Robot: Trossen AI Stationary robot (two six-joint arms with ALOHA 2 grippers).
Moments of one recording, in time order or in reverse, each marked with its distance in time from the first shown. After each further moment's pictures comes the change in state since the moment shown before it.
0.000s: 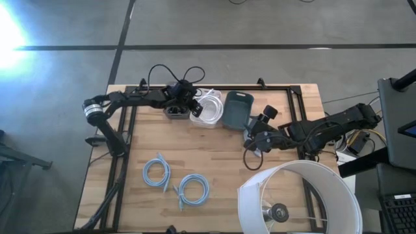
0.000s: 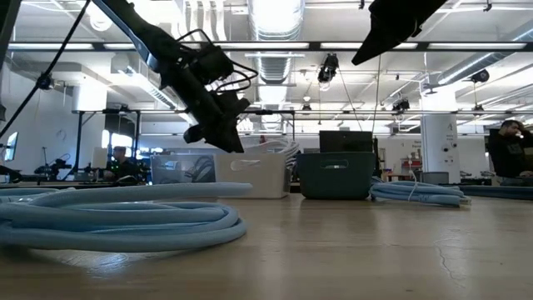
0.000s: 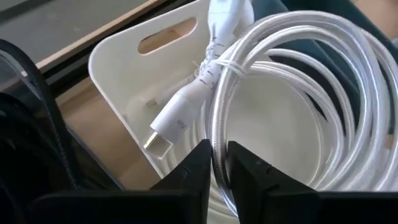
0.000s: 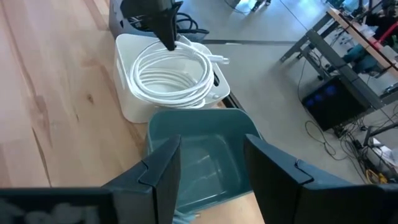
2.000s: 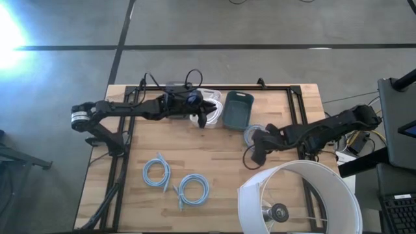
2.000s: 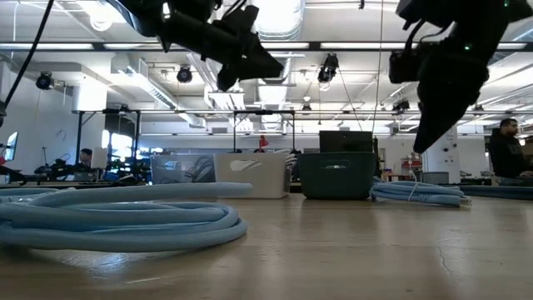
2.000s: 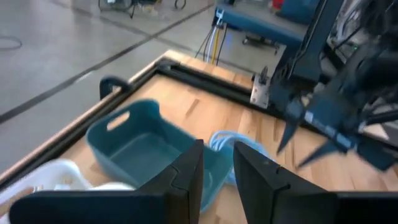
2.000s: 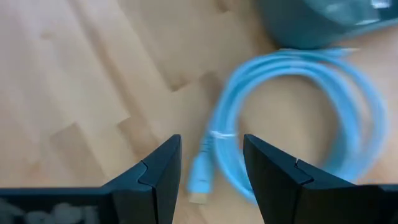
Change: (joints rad) left arm -0.244 -0.167 -0.002 0.337 0.042 0.062; right arm -0.069 -0.005 -0.277 -0.040 -0.613 0.405
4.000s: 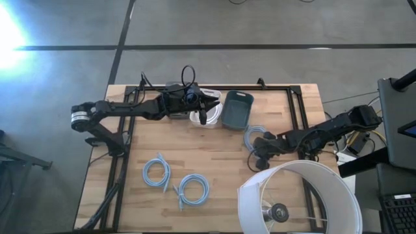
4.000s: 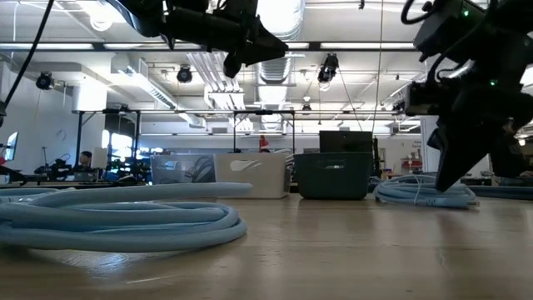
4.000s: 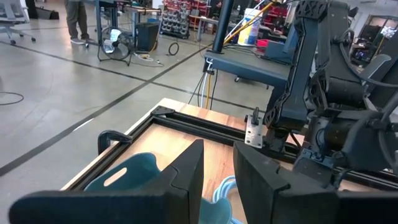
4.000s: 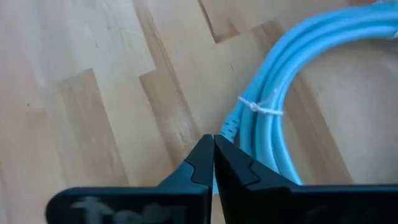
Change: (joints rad) left arm 0.002 0.000 0.000 0.182 0.001 0.059; right arm 0.004 -0.006 -0.247 0.325 -0.167 -0.094
